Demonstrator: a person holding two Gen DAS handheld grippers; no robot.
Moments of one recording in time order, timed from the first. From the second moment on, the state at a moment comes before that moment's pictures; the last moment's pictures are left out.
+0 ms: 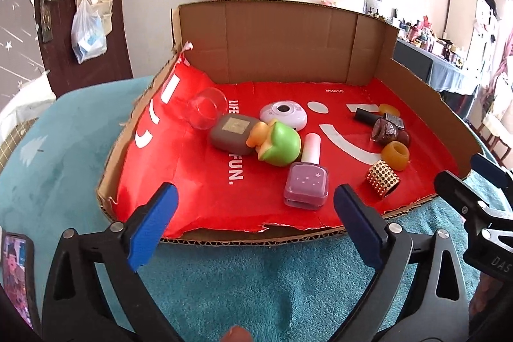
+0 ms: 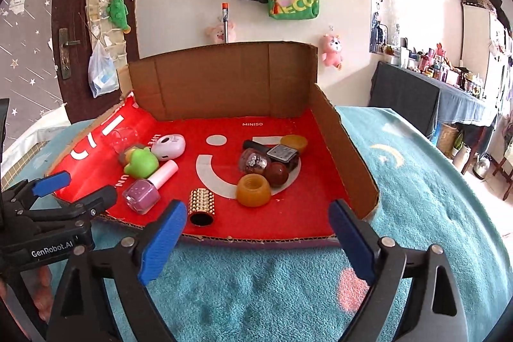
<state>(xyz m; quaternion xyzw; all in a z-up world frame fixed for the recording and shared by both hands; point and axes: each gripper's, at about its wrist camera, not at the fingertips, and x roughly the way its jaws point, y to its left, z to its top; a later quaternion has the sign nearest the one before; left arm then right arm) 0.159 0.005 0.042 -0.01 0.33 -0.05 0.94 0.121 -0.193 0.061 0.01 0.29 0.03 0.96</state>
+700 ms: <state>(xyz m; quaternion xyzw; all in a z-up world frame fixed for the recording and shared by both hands) 0.163 0.005 0.034 0.00 0.35 -0.04 0.94 0.131 -0.193 0.052 0.00 0.32 0.02 0.95</state>
